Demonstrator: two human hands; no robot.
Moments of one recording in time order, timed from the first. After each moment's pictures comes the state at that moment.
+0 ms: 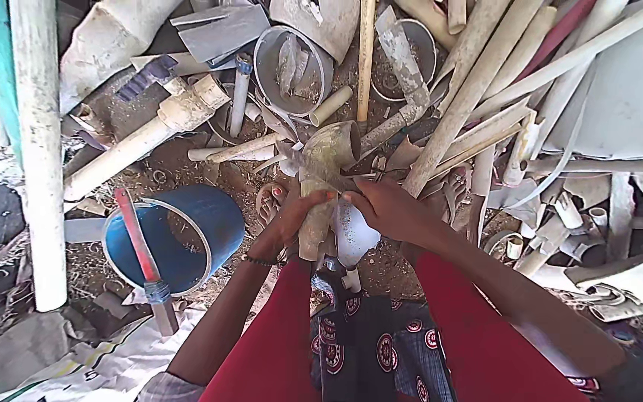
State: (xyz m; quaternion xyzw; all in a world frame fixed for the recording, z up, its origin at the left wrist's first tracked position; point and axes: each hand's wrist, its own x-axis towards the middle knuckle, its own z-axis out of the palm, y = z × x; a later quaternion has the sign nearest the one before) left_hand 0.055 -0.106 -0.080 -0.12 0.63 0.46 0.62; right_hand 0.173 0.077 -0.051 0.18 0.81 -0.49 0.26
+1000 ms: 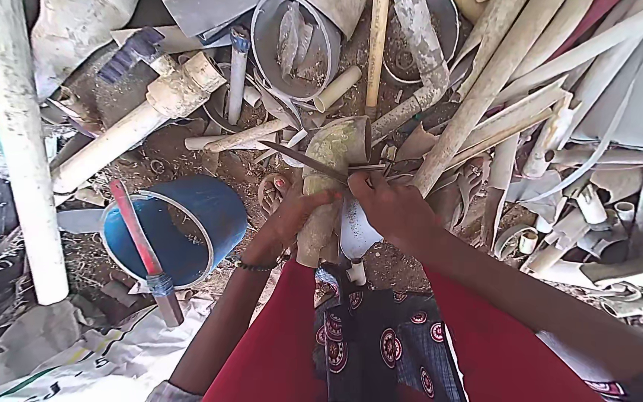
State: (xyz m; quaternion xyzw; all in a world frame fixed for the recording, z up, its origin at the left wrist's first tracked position) left_hand 0.052 -0.107 -0.062 -0.14 0.64 0.44 0.61; right_hand 0.183 0.042 -0.060 0.15 0.94 -0.26 0.14
